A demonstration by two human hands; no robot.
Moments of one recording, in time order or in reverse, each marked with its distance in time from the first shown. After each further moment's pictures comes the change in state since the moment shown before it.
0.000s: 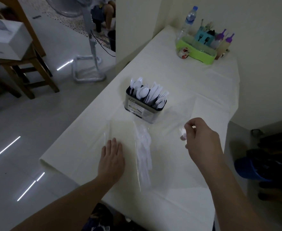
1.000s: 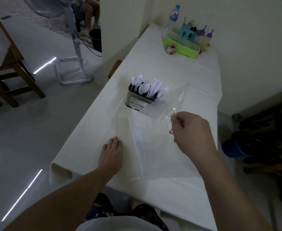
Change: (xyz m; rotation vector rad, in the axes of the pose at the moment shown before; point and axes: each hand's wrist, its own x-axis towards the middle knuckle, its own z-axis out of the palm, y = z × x) left_hand -0.003 -0.061 -0.013 0.007 -0.090 0.147; right_hand -0.067 -0.096 0.015 -0.045 0.046 -0.008
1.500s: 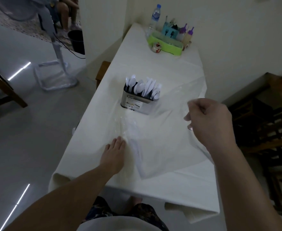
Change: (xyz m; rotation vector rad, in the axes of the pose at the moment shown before) left_hand 0.006 -0.020 -0.013 -0.025 -0.081 0.196; right_hand -0.023 -0.039 -0.027 0.248 0.278 0.202
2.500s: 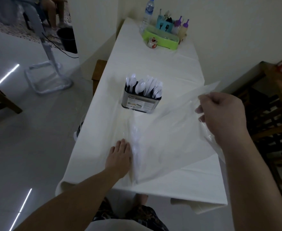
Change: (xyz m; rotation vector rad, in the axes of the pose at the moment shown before) left_hand 0.000 -0.011 -0.004 0.060 -0.022 0.083; right_hand 0.014 -0.013 0.014 0.112 0.129 0.124
